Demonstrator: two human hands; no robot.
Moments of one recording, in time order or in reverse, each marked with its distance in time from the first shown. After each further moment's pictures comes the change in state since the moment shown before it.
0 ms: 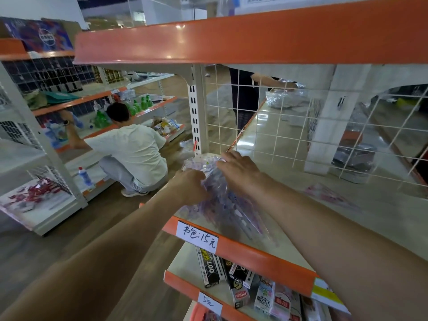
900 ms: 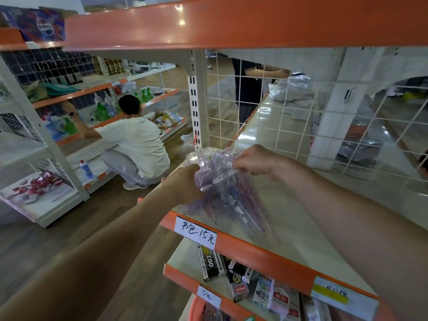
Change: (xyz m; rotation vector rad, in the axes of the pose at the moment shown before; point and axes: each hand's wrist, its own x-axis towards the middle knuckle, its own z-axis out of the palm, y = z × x) left_hand -0.001 -0.011 0.008 -0.152 -0.014 -0.036; right_hand -0.005 0.039 -0.006 0.991 -0.132 0.369
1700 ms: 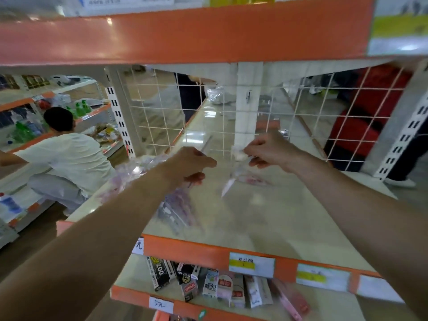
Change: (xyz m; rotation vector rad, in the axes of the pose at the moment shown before) left_hand -0.002 0.170 0.017 -0.791 -0.209 0.074; right_hand -0.108 0.090 -0.129 0.121 0.369 0.066
